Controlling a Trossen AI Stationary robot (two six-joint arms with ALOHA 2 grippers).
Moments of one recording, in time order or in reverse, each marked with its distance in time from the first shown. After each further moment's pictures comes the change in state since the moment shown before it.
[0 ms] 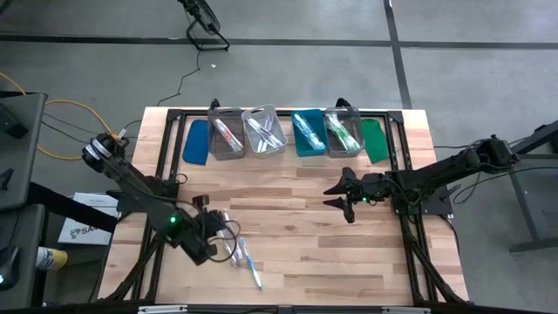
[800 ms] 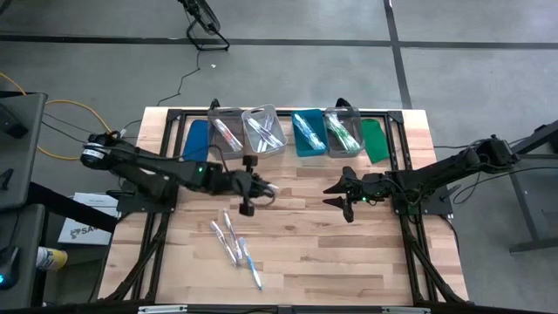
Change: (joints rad) left arm 0.566 -0.024 -0.001 0.677 0.111 1.131; right arm 0.000 0.000 0.000 0.004 0.023 0.000
